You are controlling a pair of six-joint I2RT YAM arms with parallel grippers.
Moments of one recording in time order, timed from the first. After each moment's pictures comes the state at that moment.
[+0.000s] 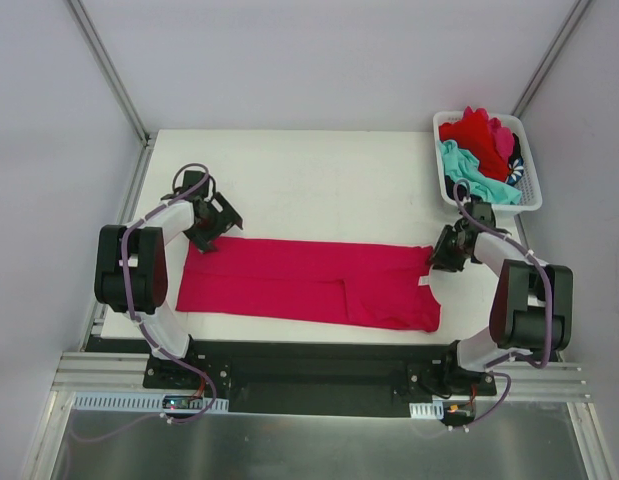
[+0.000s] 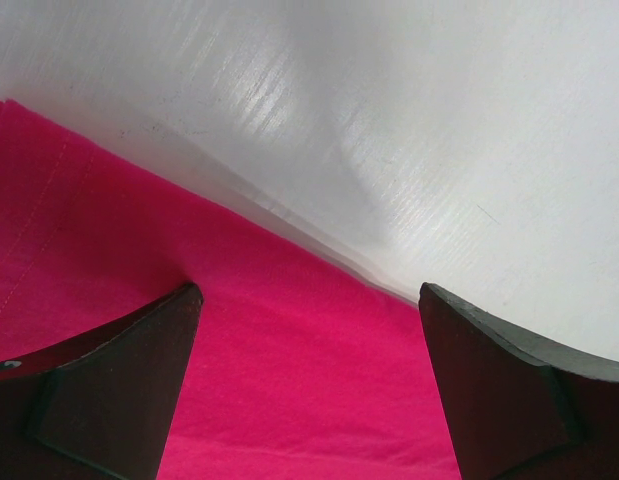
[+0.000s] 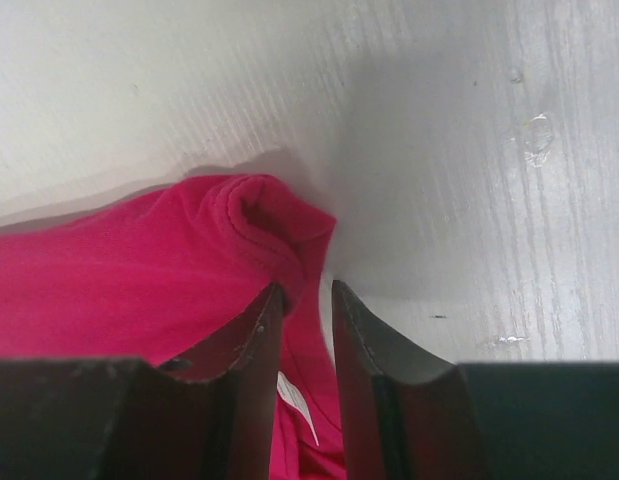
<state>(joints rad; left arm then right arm) -0.04 1.73 1.05 -0.48 0.07 -0.78 -0.11 1.52 0.79 -0.42 -0.18 0.34</state>
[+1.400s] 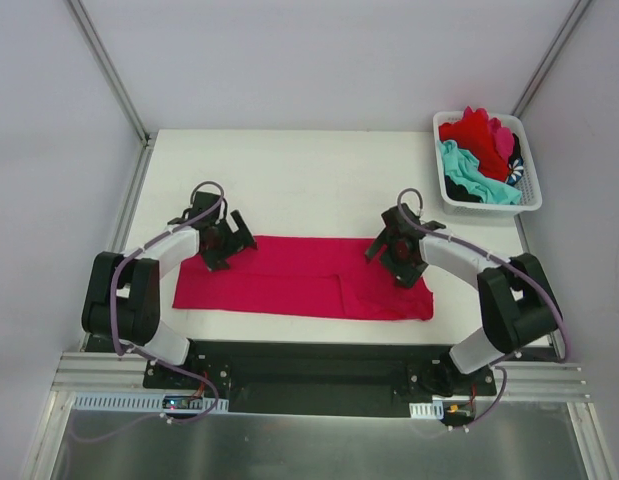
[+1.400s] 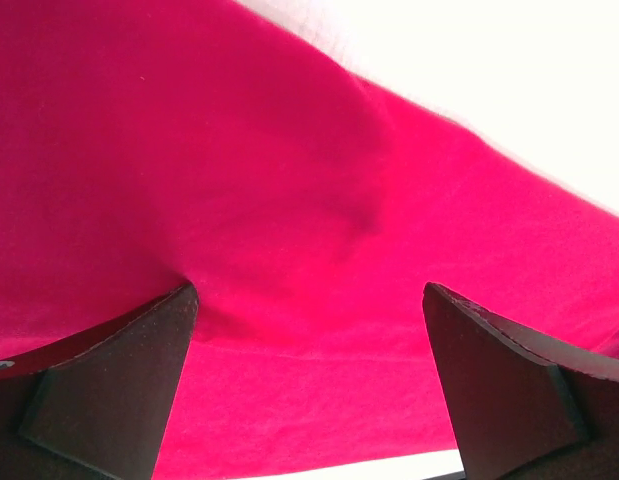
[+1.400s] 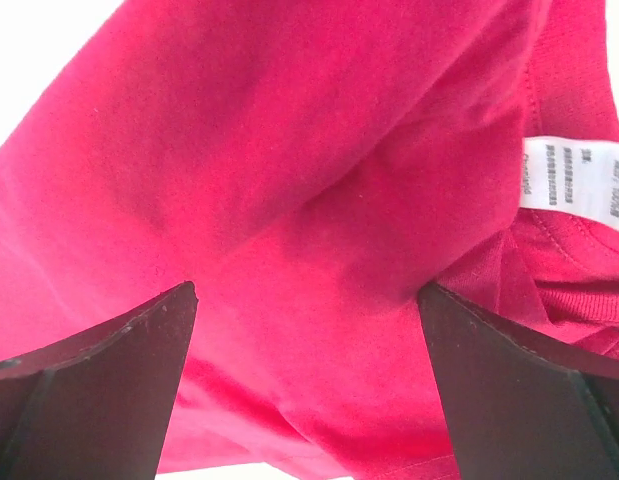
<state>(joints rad) -0.17 1.51 0.81 -0.40 0.17 -0.70 0.46 1.52 0.85 -0.59 0.11 1.09</state>
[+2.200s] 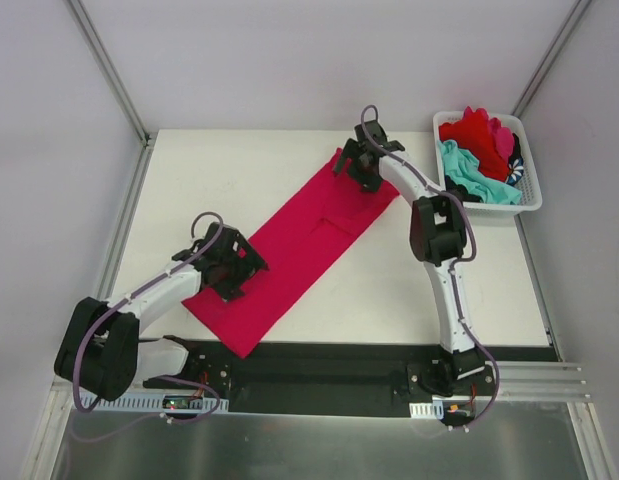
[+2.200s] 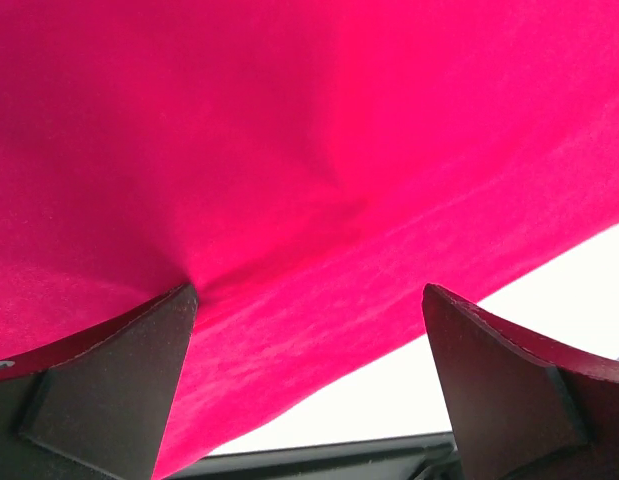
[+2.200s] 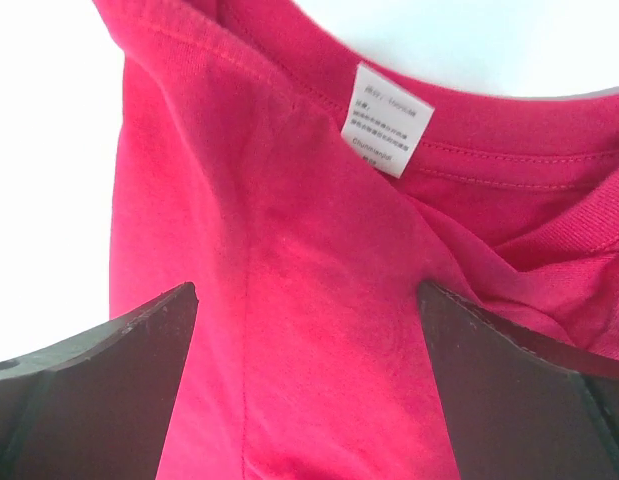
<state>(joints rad) -0.35 1.24 0.58 -0.41 0.08 -1.10 0.36 2.43 2.11 -0.68 0.05 0.74</state>
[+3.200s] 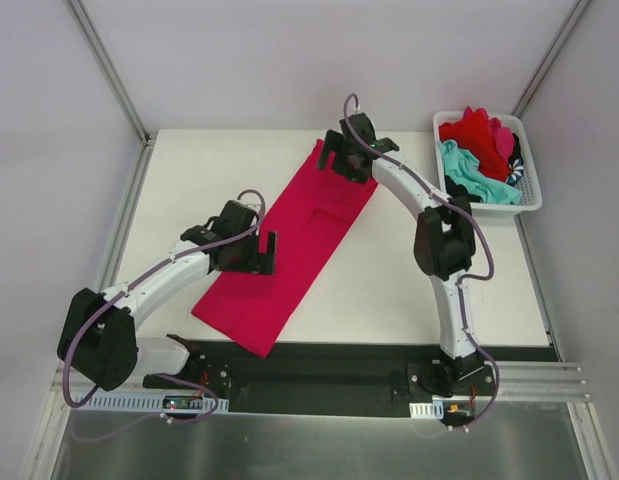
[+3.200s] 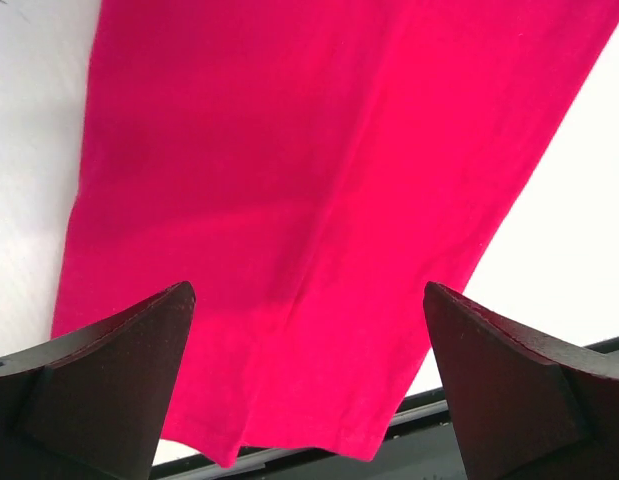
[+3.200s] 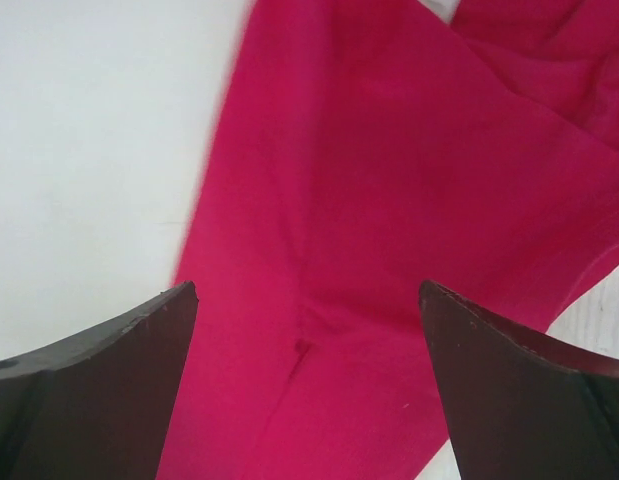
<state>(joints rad) -0.50 1.27 0.86 -0.63 0.03 -0.39 0.48 2.20 2.04 -0.59 0.04 0.64</state>
